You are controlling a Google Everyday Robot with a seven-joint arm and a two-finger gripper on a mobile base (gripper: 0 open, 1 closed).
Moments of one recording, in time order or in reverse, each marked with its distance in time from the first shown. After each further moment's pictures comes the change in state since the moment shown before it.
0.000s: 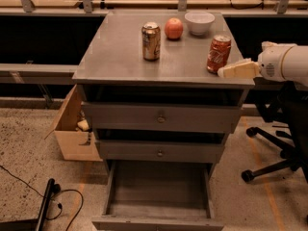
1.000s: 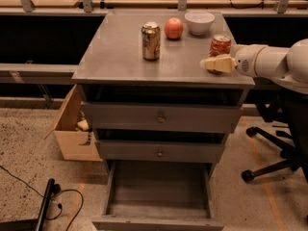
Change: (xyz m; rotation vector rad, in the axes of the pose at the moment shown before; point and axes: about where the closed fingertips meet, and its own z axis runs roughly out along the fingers) arm -0.009 0.010 0.071 -0.073 -0.078 0.117
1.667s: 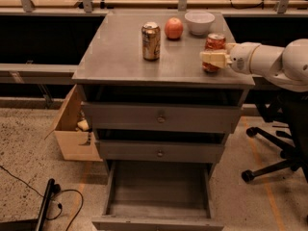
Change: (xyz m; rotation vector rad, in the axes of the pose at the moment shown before) arm -0.014 0.008 0.021 -0.110 -0.091 -0.023
